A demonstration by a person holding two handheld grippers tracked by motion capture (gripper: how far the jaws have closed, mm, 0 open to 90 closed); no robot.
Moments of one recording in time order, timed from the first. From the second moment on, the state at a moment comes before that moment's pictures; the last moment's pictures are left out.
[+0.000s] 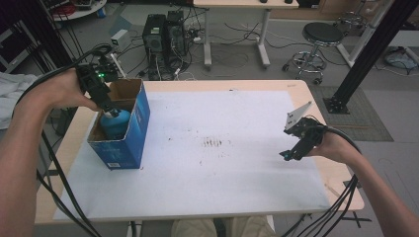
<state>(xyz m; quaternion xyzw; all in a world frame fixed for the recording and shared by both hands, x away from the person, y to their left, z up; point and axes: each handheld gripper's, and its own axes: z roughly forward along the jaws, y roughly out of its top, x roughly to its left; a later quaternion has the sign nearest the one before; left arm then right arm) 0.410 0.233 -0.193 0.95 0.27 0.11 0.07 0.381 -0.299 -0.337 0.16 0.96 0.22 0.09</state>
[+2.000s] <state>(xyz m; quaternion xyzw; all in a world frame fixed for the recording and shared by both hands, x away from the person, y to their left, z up) 0.403 0.063 -0.275 0.99 0.13 0.08 0.07 0.378 -0.292 -0.324 0.16 0.96 0.22 0.11</state>
